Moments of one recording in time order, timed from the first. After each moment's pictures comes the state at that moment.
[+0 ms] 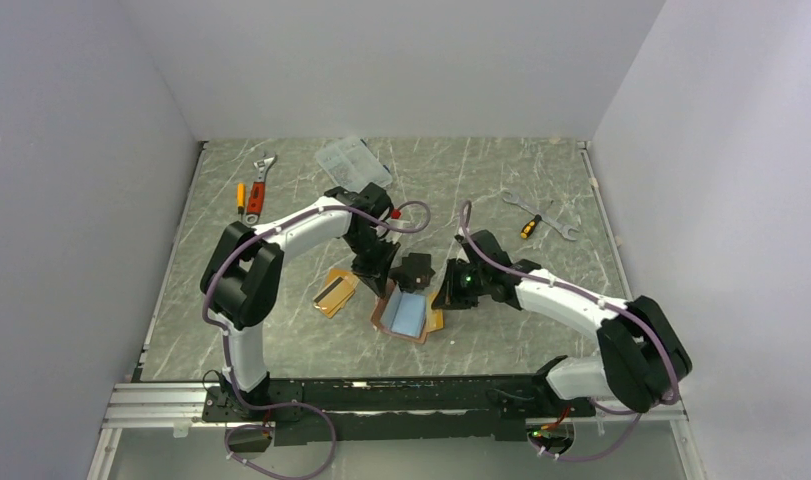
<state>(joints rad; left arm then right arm) -0.62 1.90 1.43 -0.97 0.49 -0.08 0.59 1.34 0.64 -0.25 -0.33 0.72</state>
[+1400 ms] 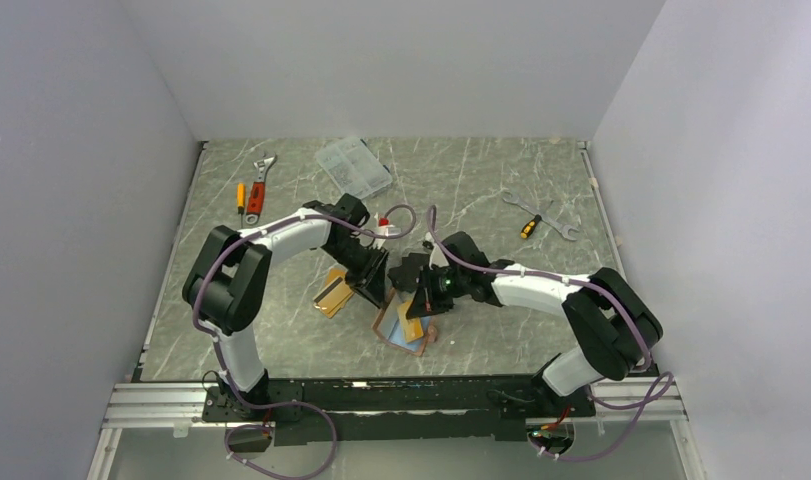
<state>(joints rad) -0.53 1.82 1.22 -0.84 0.86 -0.01 0.68 1.51 0.70 -0.07 -0.55 0.67</state>
